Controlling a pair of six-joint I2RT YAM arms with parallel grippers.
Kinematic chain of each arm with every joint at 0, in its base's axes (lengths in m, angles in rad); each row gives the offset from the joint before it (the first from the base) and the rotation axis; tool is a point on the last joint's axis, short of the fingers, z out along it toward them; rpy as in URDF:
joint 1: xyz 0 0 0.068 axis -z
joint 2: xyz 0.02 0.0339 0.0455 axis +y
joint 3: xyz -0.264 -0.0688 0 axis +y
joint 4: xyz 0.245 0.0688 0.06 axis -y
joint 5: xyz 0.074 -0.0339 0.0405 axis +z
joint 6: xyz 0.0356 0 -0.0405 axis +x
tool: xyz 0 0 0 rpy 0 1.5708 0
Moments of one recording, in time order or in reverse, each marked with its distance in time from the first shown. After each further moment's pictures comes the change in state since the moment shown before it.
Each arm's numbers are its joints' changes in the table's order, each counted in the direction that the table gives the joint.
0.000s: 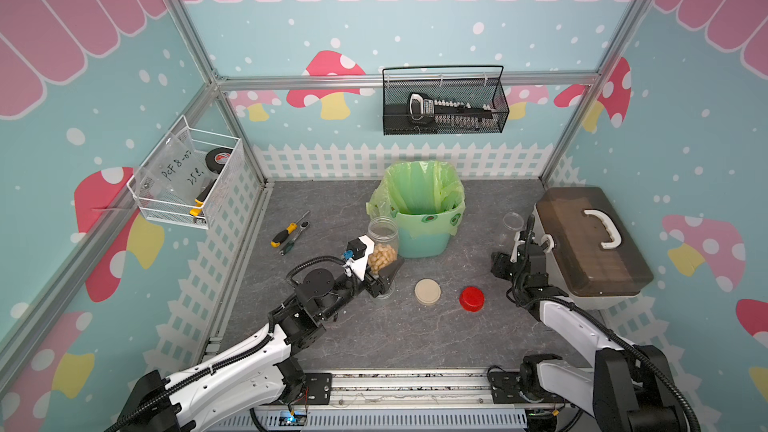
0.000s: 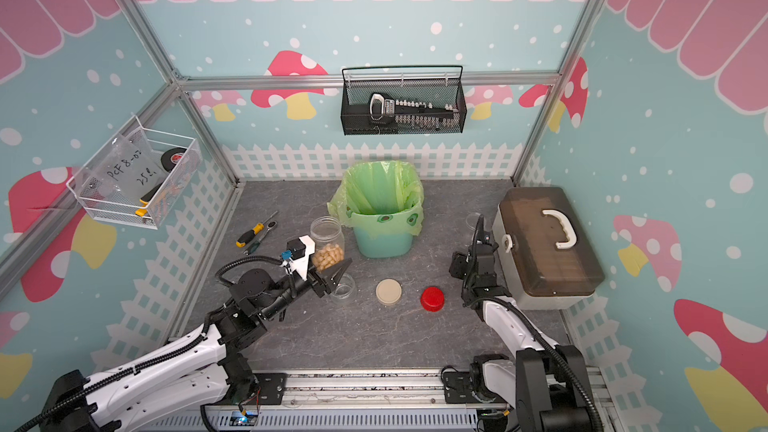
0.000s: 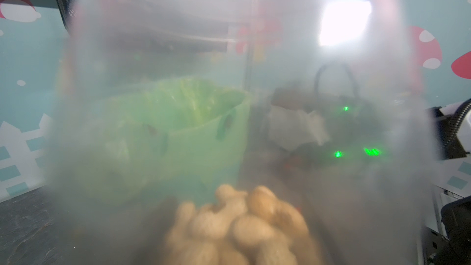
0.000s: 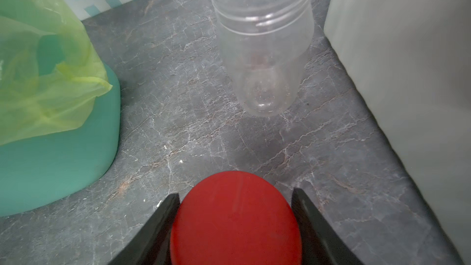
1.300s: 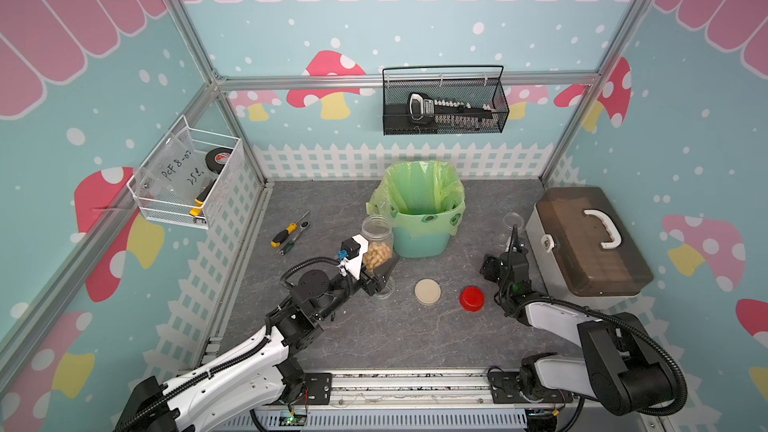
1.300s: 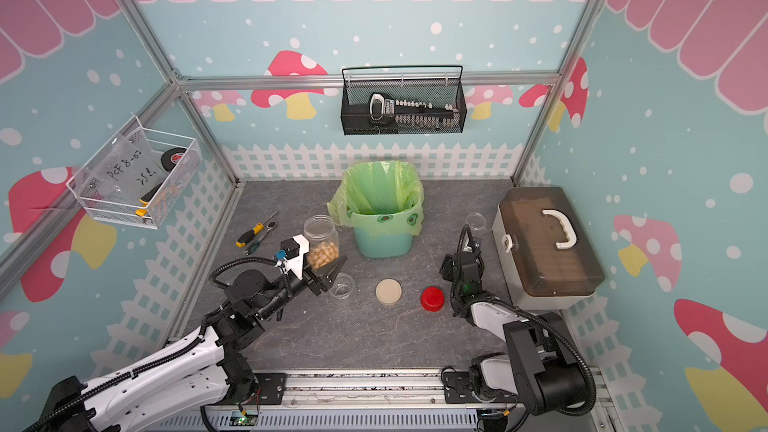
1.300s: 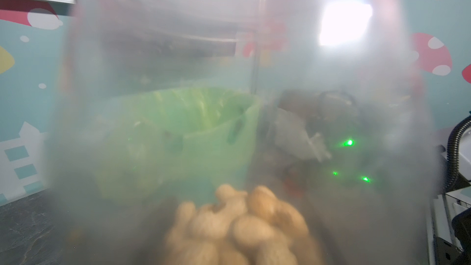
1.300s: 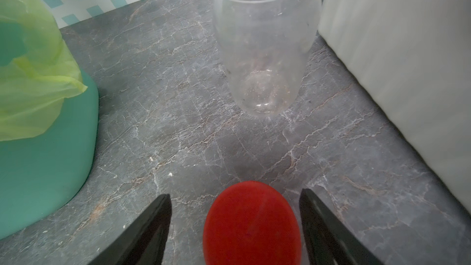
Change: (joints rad) left arm -0.035 -0.034 0.024 0.013 0.000 -0.001; right arm -0.138 0.171 0.062 0.266 -0.219 0.064
